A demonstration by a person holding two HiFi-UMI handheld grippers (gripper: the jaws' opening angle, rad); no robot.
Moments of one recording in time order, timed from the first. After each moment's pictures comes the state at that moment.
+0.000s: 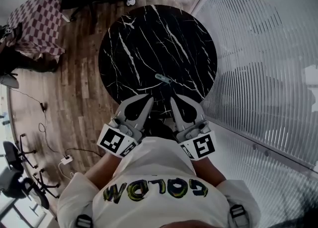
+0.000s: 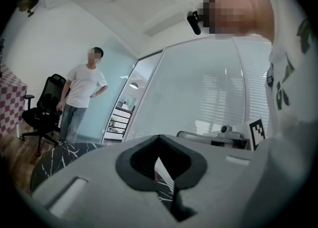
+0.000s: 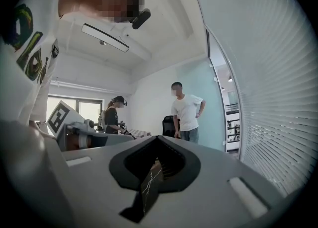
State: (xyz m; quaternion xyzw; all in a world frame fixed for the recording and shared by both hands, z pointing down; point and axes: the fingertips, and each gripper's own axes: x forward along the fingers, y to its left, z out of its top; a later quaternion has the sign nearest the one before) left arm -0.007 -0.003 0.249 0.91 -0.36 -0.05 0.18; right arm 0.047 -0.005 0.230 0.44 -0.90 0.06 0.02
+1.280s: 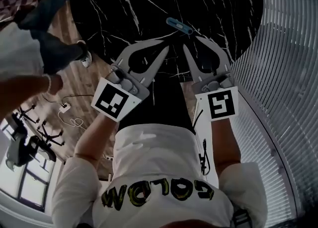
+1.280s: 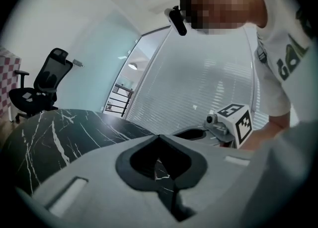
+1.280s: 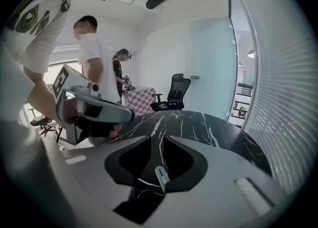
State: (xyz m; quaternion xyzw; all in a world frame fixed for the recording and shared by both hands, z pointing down) left arm 0.017 -0.081 0.471 0.92 -0.32 0.02 0.23; right arm 0.057 -0.089 0.494 0.37 -0.89 0.11 0.24
